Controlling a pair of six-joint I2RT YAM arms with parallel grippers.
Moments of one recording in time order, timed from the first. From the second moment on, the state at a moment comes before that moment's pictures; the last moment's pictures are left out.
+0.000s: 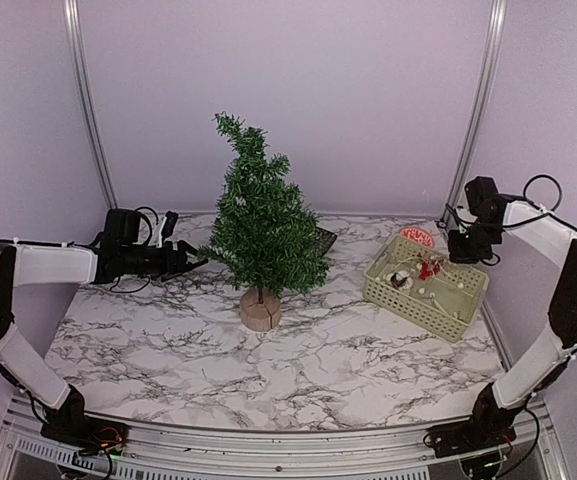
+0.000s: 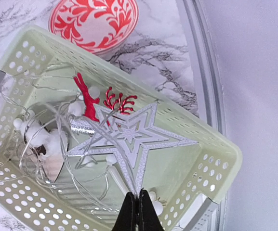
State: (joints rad) left arm -0.29 1.56 0.84 0.12 0.62 -0.45; right arm -0.02 1.56 1.28 -0.81 0.09 0.06
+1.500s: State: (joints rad) left arm -0.27 1.38 0.82 0.00 0.56 -0.40; right arm -0.02 1.65 1.06 -0.66 -0.10 0.05
